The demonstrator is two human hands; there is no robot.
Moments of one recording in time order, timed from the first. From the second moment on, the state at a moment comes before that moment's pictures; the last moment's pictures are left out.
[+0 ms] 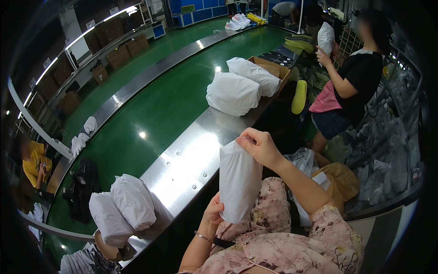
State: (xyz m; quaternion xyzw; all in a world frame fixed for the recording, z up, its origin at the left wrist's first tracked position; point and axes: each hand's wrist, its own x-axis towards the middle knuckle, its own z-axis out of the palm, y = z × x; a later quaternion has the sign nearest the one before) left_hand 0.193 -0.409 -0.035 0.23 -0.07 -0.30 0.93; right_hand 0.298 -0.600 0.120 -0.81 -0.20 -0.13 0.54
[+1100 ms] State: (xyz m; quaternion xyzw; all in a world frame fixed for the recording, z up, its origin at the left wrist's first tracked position) left_hand 0.311 -0.439 -0.002 0.49 0.18 0.06 0.85; right_hand 0.368 -0.570 -0.013 -0.80 -0.10 -0.19 0.55
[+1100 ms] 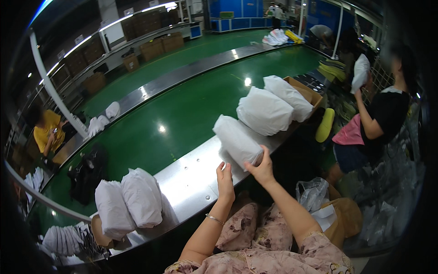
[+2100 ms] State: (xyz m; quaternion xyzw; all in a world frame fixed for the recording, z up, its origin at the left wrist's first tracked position) left_hand -0.026 -0.117 0.023 0.87 0.40 0.27 -0.11; right_hand 0.196 -0.401 0.130 -0.57 -0.63 -0.34 0.41
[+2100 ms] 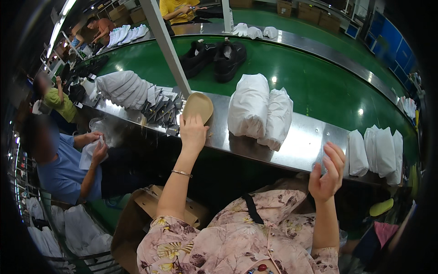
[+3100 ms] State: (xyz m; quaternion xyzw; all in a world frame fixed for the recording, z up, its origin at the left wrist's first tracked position) left_hand 0.141 -0.432 0.016 0.46 0.10 -0.13 0.87; right_hand 0.147 -0.608 0.034 -0.63 -0.05 0.08 0.77
